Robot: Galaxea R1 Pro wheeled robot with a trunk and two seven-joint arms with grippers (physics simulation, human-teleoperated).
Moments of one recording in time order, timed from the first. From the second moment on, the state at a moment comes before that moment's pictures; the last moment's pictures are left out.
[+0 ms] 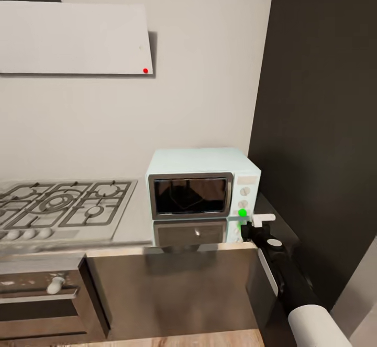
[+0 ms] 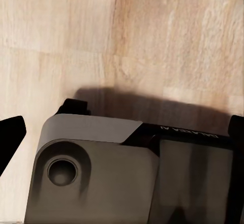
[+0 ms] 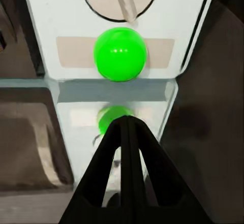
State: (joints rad) left arm -0.23 -0.06 -0.10 0.00 0.30 -0.06 0.01; right arm -0.56 0.01 -0.04 -1.00 0.09 0.32 0.01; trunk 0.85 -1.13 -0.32
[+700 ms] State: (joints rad) left arm -0.23 -0.06 -0.10 0.00 0.30 -0.06 0.01; right arm -0.56 0.02 -0.04 -1.22 0.08 0.61 0.01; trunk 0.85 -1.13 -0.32
